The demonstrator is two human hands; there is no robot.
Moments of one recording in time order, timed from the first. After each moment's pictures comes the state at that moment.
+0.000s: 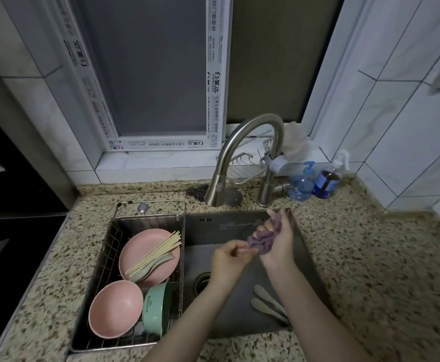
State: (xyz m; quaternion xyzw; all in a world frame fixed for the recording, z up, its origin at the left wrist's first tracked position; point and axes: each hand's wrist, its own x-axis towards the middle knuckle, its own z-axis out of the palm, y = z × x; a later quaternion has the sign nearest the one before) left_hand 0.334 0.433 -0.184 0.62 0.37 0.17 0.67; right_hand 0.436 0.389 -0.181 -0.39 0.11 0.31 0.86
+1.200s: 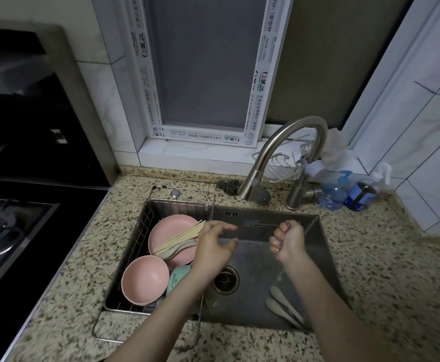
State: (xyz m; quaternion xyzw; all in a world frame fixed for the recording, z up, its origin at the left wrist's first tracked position) left_hand 0.270 0.496 -0.195 0.77 0.34 0.27 0.47; right_hand 0.436 0.414 -0.203 -0.56 0.15 0.40 0.71
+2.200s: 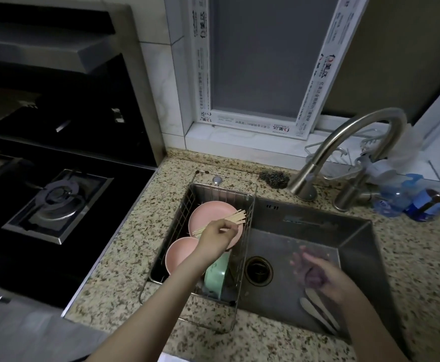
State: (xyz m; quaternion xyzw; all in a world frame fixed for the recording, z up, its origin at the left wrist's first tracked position) left_hand 0.206 0.551 -0.215 0.66 0.46 0.20 0.56; right_hand 0.424 0.376 -0.275 -0.61 -0.01 0.52 0.59
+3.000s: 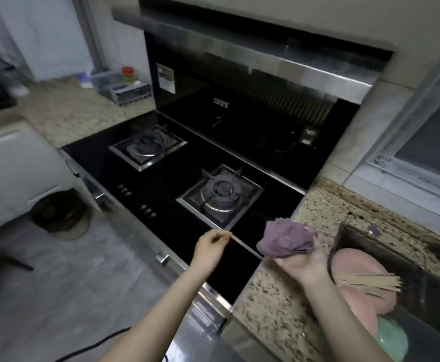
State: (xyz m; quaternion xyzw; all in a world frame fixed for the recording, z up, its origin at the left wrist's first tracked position) left_hand -0.198 0.689 -0.216 0.47 0.59 0.36 0.55; right_hand 0.012 0.670 -0.214 -0.42 0.03 0.65 0.63
